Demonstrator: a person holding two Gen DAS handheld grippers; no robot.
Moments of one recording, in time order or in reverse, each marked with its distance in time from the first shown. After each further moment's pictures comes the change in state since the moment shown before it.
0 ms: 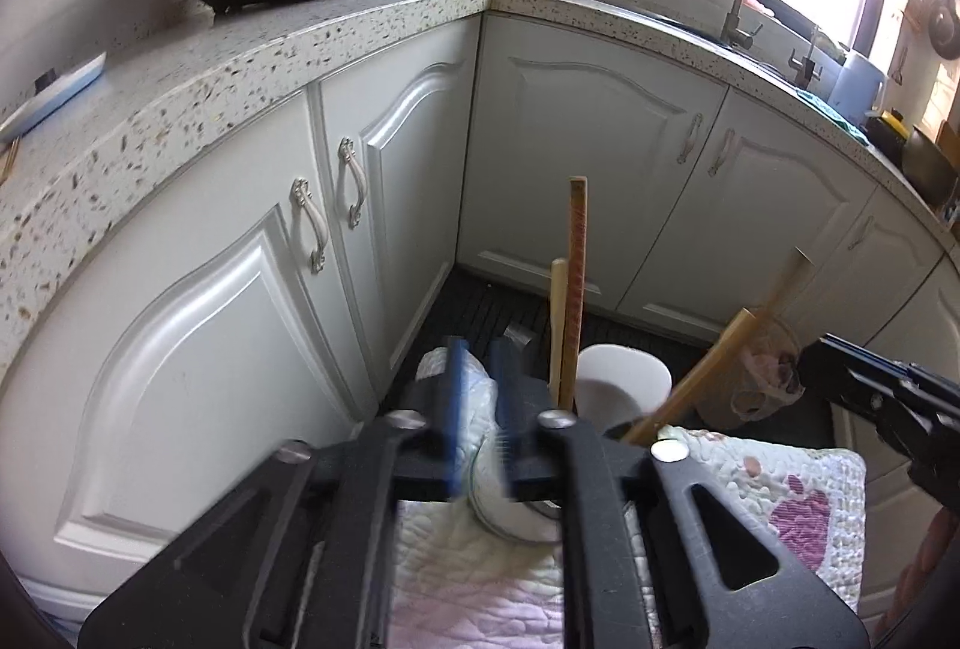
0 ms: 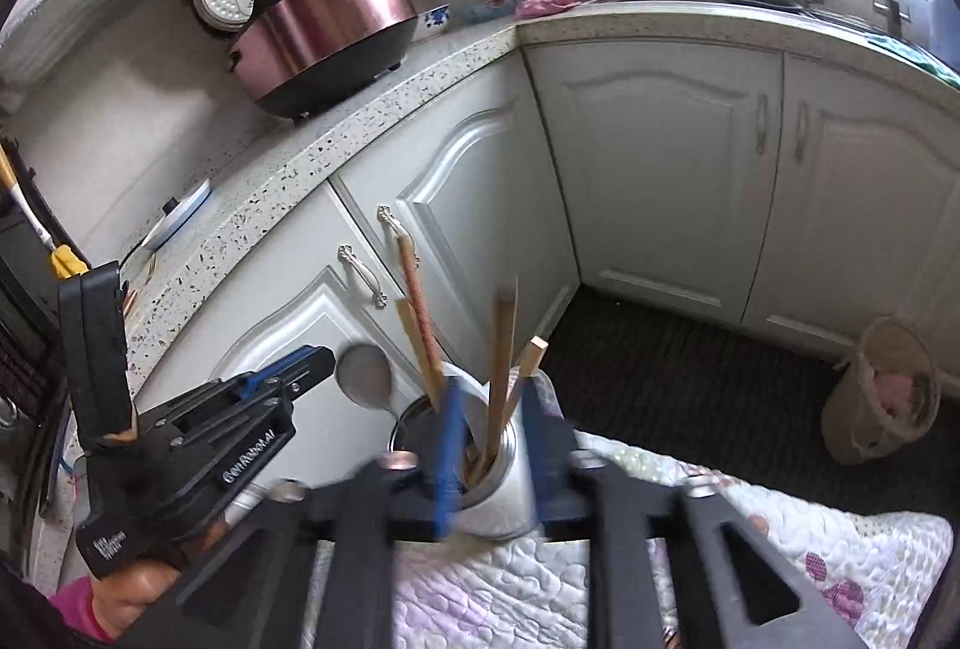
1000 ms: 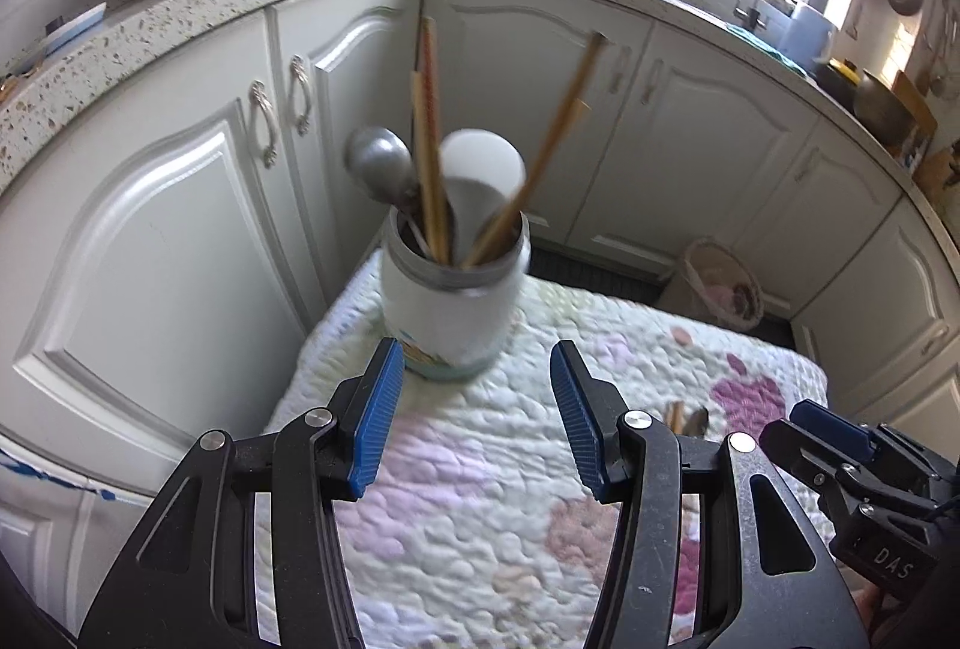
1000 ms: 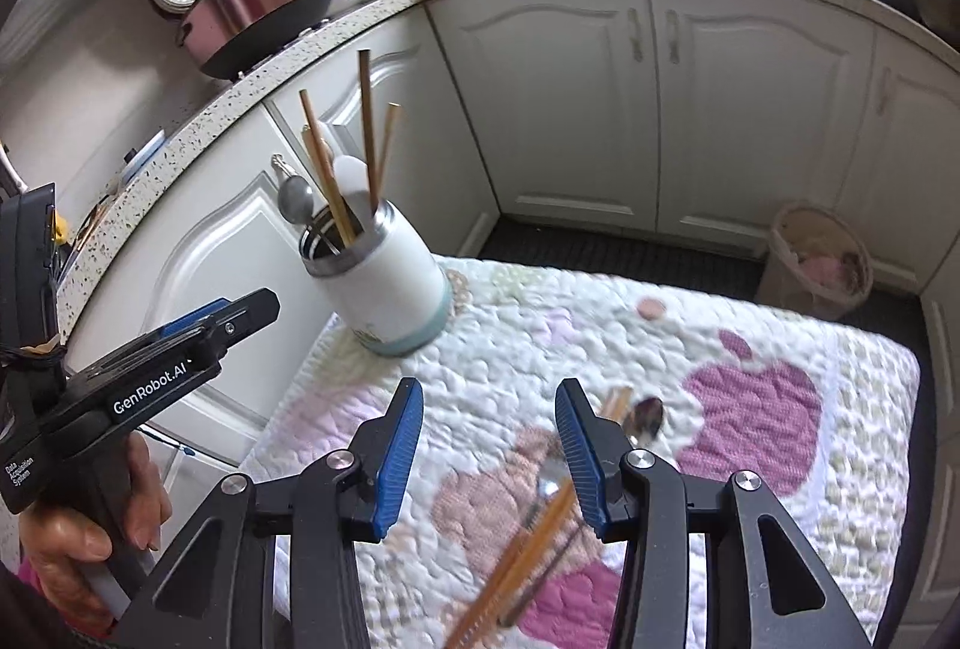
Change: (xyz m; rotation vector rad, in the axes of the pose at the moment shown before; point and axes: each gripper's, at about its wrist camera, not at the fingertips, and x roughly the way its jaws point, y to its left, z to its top) left arm -0.053 -0.060 -0.104 0.049 0.073 -0.075; right arm -0.075 -0.043 -0.143 0.100 0.058 -0.158
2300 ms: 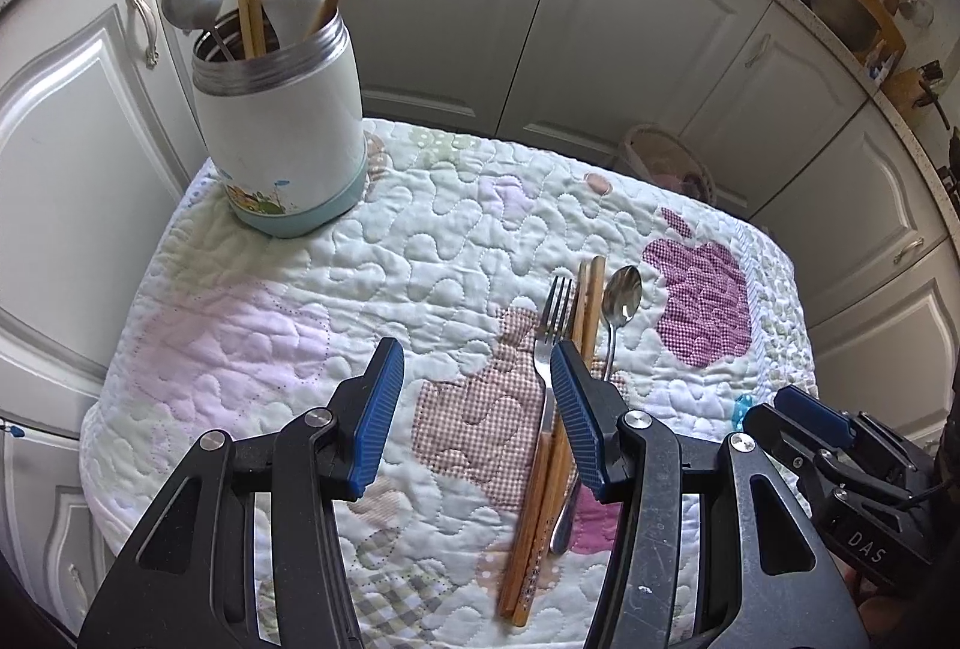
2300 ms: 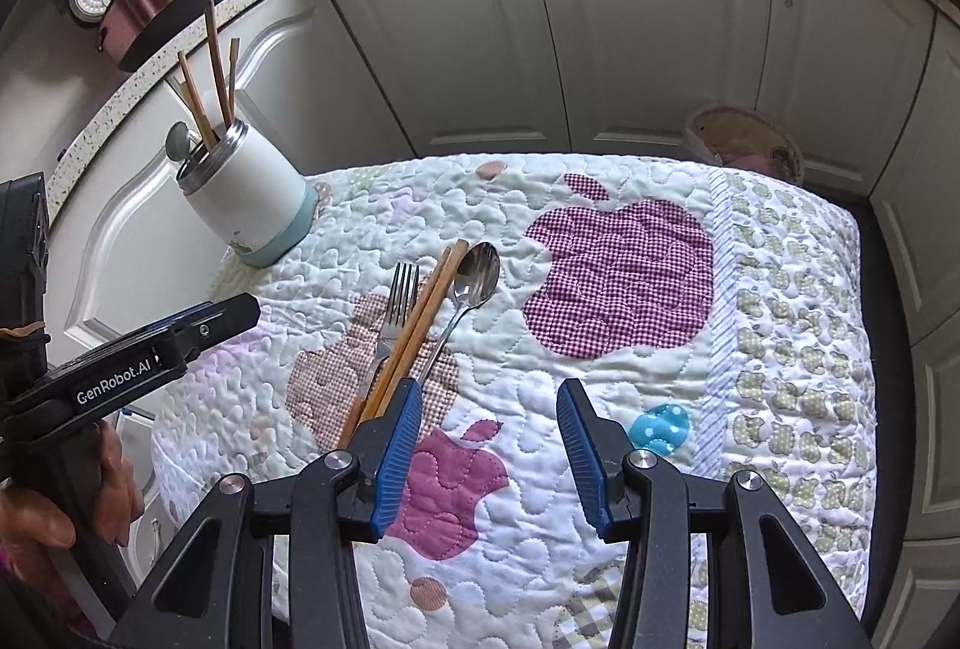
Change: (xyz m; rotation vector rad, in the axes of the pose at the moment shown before) left arm 0.048 -0.067 -0.063 0.069 0.215 -0.108; right arm 0.003 -0.081 -0.073 0.113 0.102 -0.094
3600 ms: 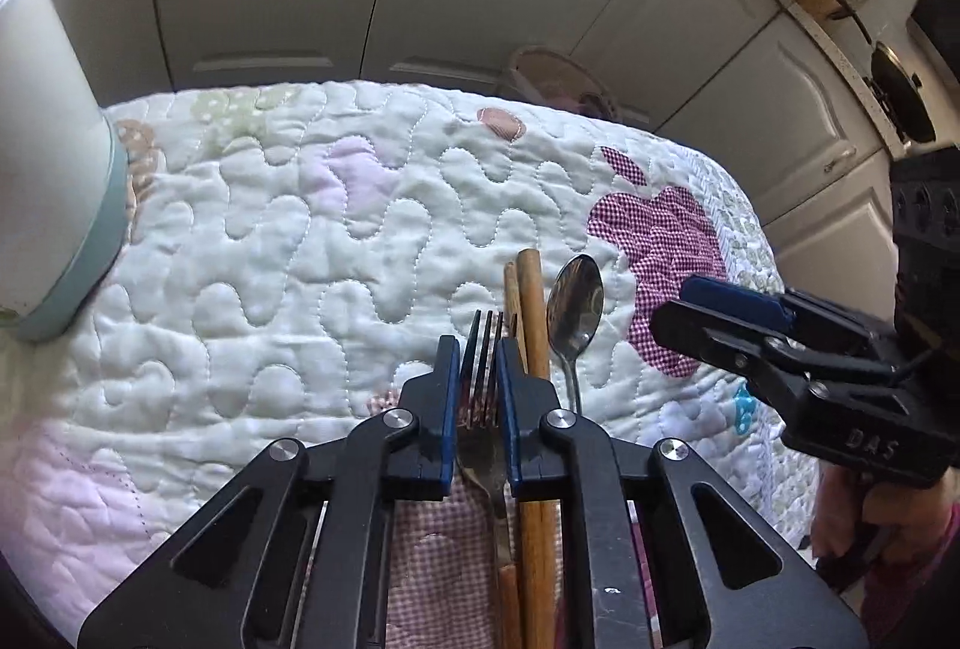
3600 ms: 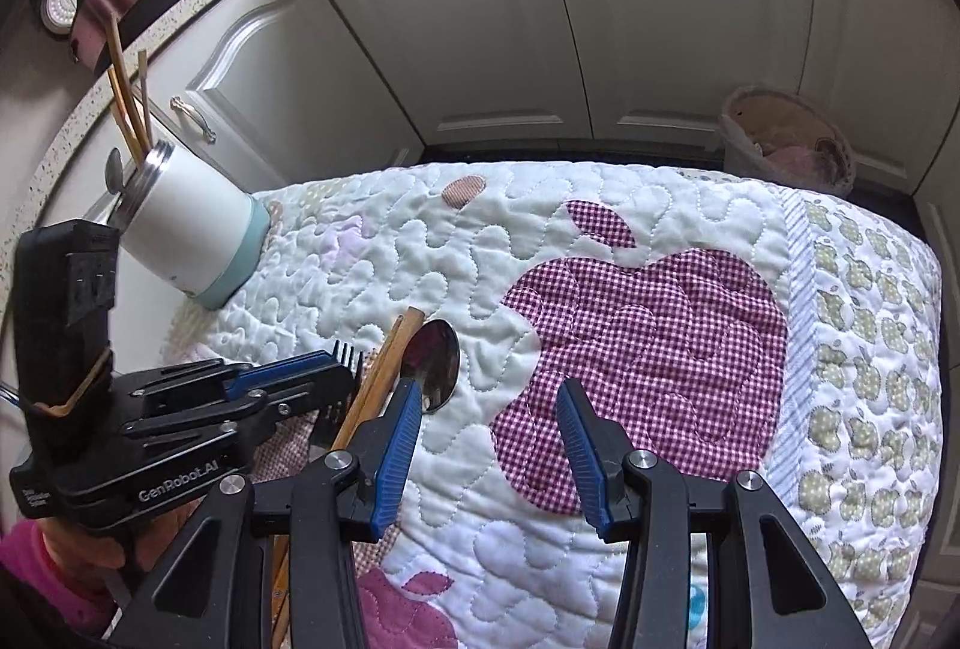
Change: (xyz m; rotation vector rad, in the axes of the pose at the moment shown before) left arm 0.113 -0.029 0.029 0.199 0.150 -0.272; right arm 0.079 -0.034 0.053 -0.001 0.062 0.066
